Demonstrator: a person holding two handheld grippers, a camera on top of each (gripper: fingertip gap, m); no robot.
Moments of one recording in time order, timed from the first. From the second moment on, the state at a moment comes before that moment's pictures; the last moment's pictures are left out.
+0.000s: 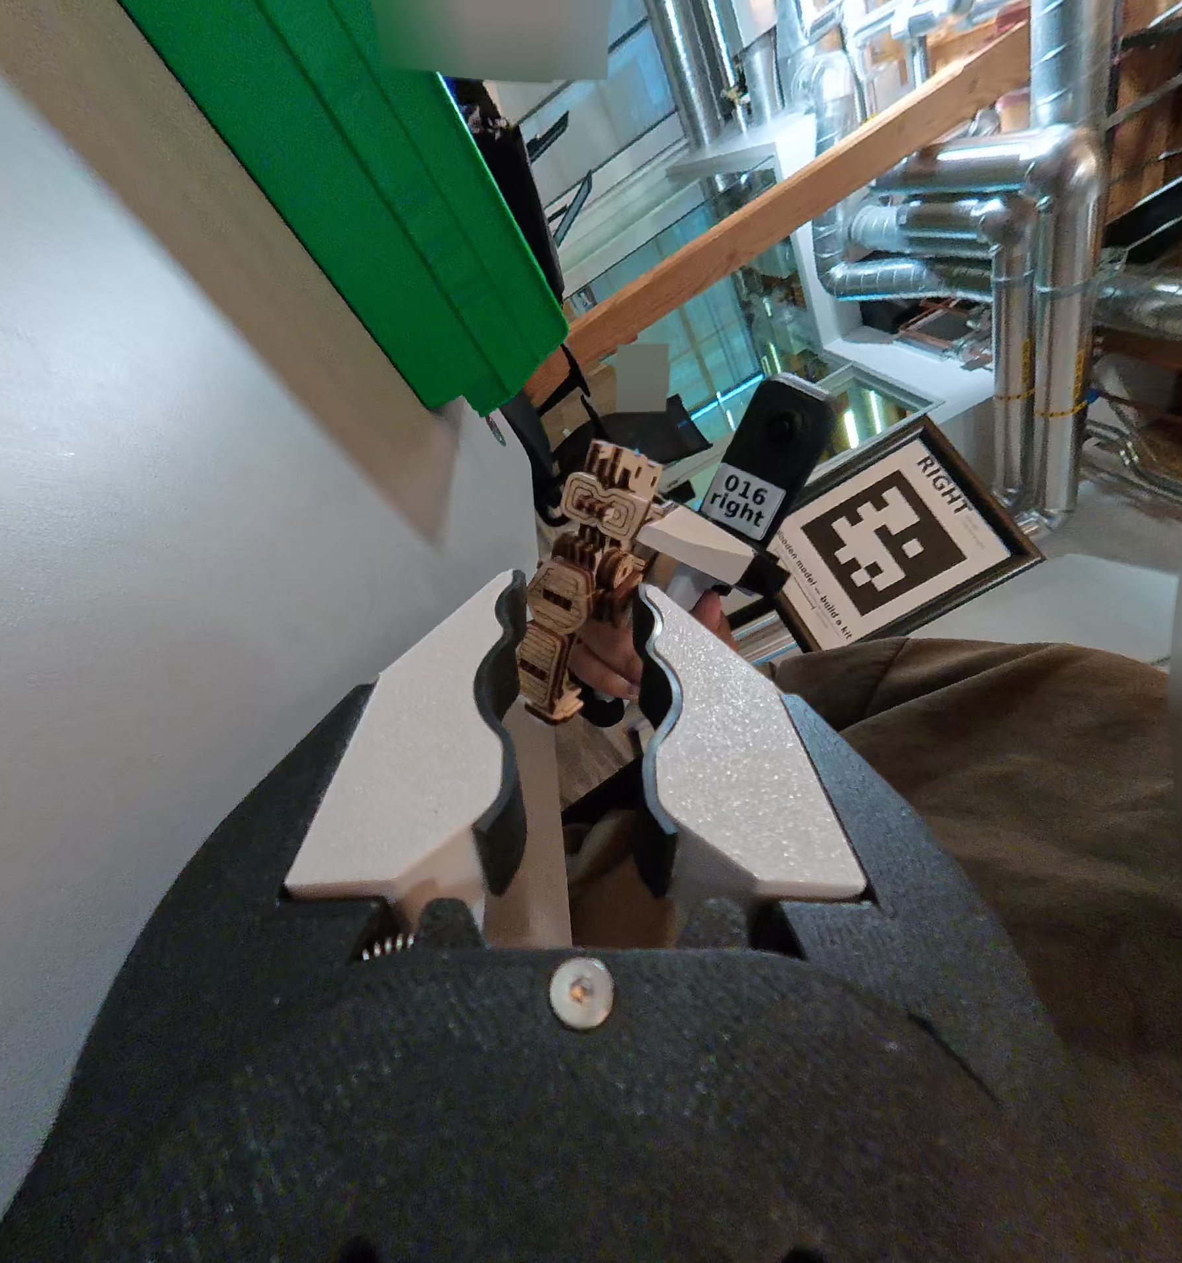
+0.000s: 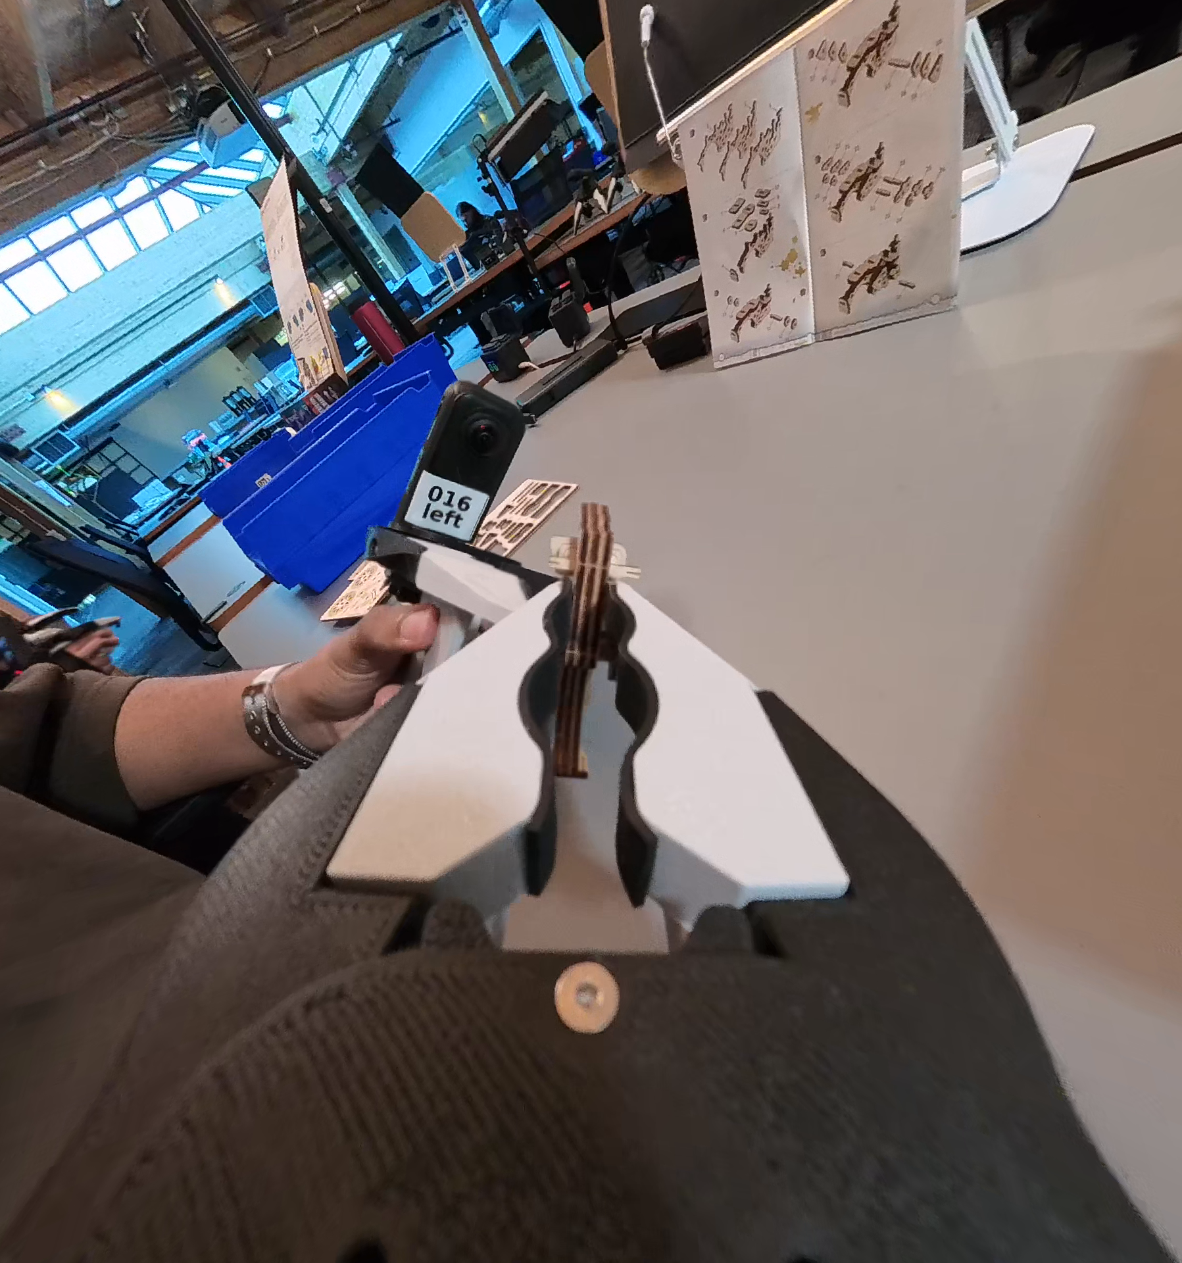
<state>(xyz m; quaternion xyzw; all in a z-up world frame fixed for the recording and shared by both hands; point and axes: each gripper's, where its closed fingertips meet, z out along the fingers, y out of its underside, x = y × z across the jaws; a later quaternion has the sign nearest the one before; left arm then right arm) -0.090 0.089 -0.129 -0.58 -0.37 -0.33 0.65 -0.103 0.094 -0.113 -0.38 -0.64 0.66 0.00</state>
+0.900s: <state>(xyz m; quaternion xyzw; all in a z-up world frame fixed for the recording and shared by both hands) -0.088 0.089 -0.129 -0.60 -0.36 -0.29 0.66 -0.098 0.089 -0.112 -0.38 -0.64 0.67 -0.02</state>
